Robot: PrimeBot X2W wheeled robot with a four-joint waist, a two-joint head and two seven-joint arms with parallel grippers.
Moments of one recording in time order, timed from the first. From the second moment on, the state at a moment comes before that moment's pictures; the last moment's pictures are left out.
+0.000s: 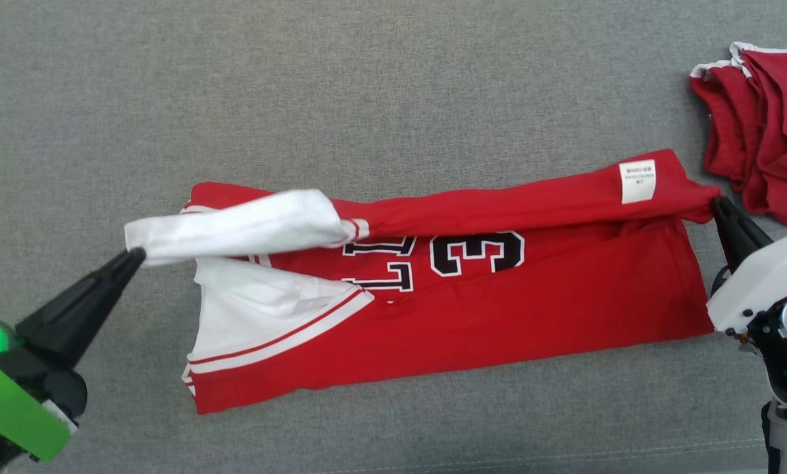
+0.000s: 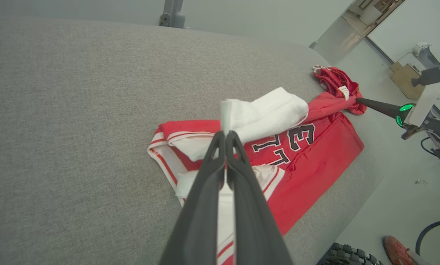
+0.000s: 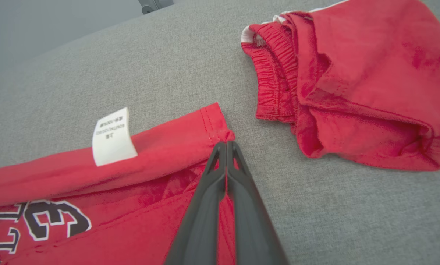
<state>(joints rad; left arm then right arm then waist) -0.61 1.23 -1.02 -0.28 -1.44 -0.13 -0.26 -0.22 -0.05 -0.26 -0.23 0.30 0.13 0.62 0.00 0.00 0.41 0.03</state>
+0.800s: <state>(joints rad) -0.20 0.90 -0.73 -0.09 -1.19 -0.13 -0.26 -0.10 -0.05 -0.26 -0.16 0.35 0.13 0.49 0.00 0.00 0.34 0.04</state>
